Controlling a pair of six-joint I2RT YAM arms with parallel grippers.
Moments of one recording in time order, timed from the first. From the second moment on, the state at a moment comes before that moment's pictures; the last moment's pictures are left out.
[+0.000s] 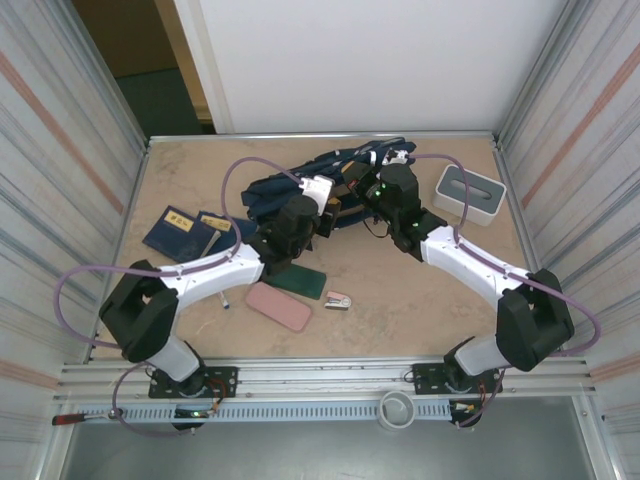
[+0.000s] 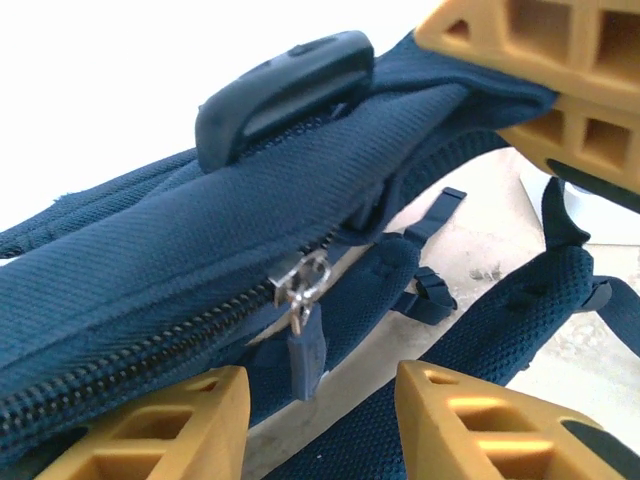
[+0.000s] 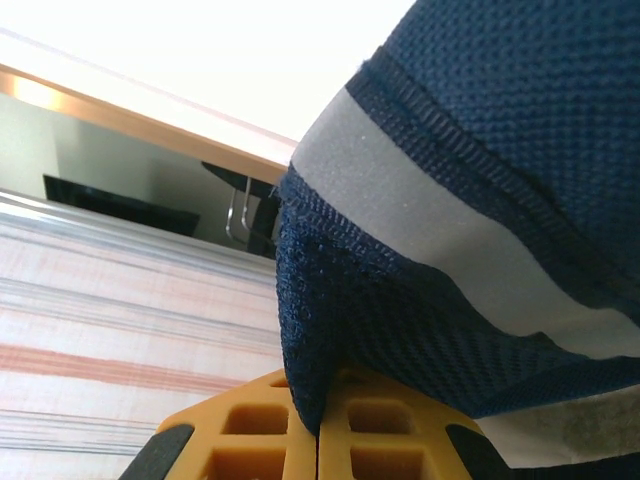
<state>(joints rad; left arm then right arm) -0.83 1.57 1.02 0.22 -0.40 -0.10 0.57 1.44 1.02 0.23 0.05 1.16</state>
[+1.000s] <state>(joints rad) -0.67 1.49 0.90 0.22 -0.17 -0.14 0.42 1.46 0.97 0.18 -0.18 1.14</state>
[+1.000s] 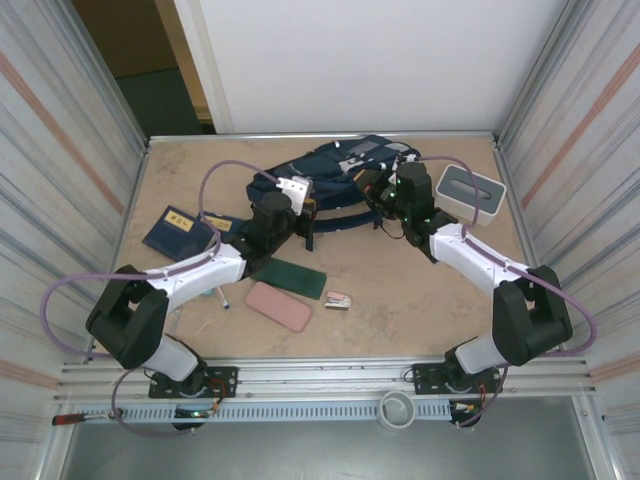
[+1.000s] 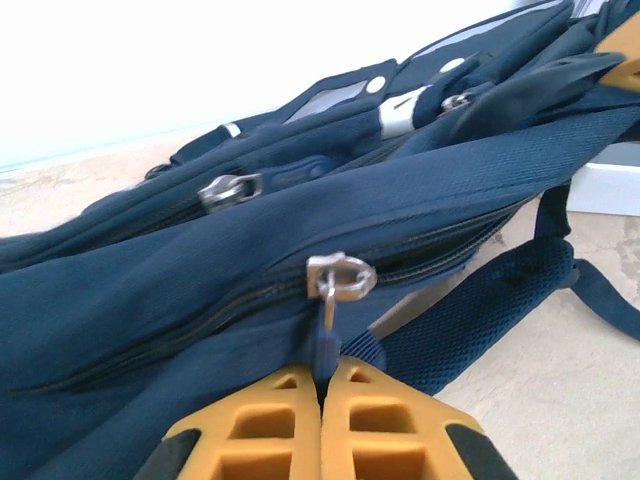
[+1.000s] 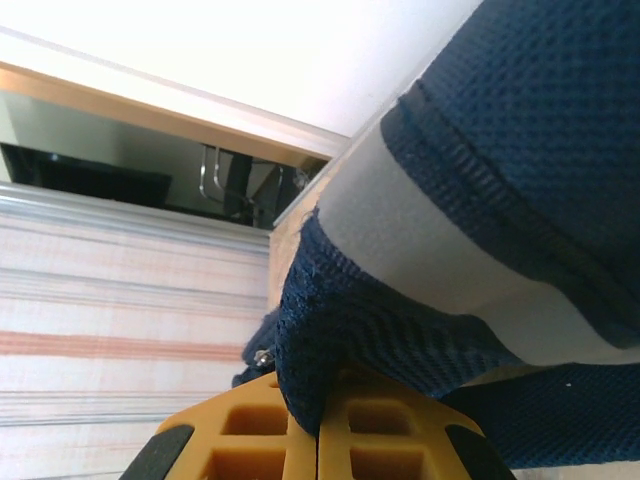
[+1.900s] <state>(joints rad) -0.67 1.61 1.02 -0.08 -0.09 -0.17 0.17 1.77 1.25 -0.24 -0.50 0.82</state>
